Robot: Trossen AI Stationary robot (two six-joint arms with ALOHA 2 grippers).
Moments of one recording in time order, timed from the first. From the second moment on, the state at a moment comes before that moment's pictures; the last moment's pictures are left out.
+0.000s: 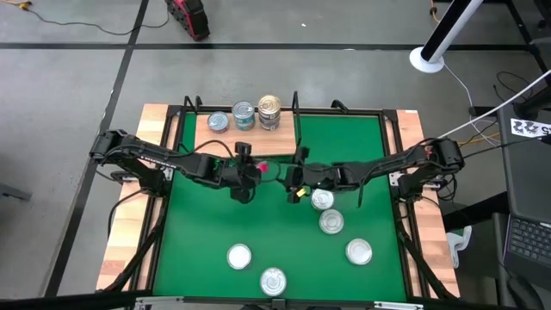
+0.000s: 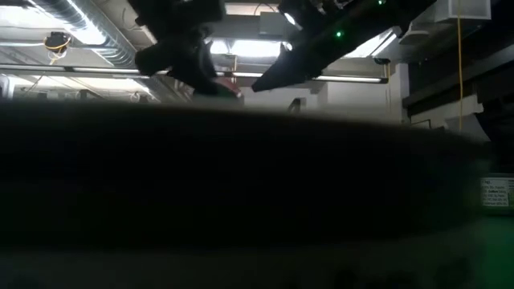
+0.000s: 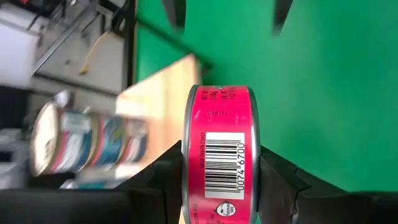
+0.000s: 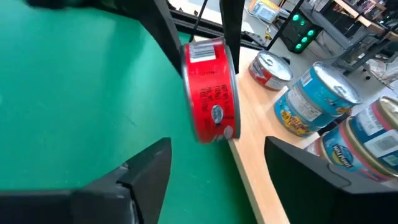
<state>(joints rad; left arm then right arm) -0.12 1.47 1.07 -0.55 -0.63 0.29 0.10 1.62 0.98 0.18 0.42 -0.21</state>
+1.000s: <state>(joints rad) 0.34 1.47 1.05 -0.98 -0.99 0.16 0.10 1.44 0.98 -0.03 0.42 -0.21</state>
